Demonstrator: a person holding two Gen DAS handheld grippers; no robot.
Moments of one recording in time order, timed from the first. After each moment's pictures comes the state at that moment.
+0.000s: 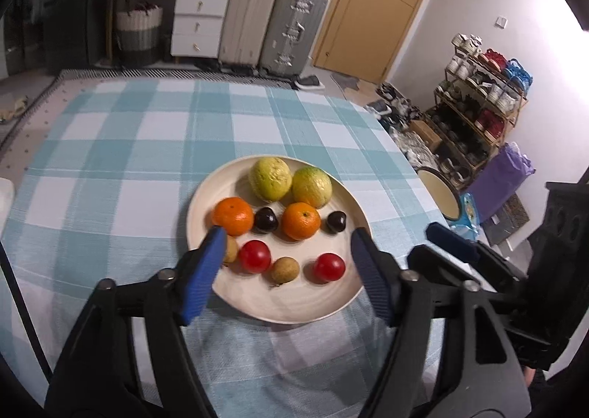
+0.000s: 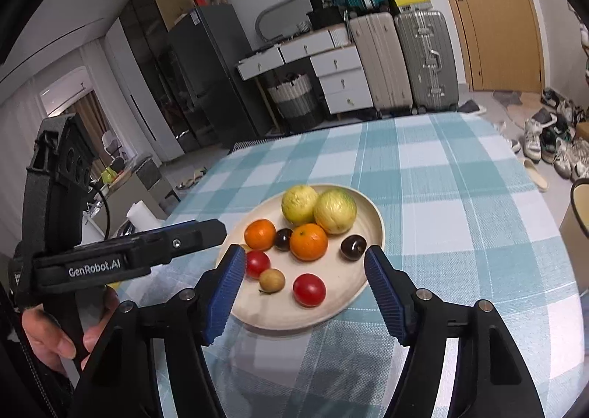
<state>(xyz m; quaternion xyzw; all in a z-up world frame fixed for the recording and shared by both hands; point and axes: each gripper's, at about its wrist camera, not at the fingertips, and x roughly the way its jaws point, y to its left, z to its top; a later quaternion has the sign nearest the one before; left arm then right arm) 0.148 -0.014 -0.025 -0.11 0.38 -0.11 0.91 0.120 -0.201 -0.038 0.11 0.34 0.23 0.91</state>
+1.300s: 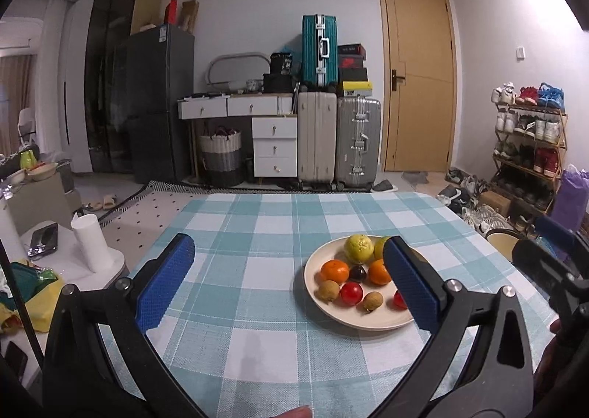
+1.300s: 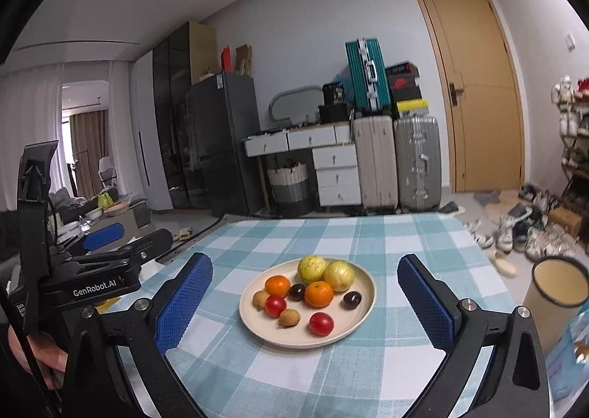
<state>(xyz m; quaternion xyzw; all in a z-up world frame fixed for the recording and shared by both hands) -0.002 0.014 0.012 -0.01 0.15 0.05 0.99 0.013 -0.190 -0.004 0.04 0.13 0.20 0.97</state>
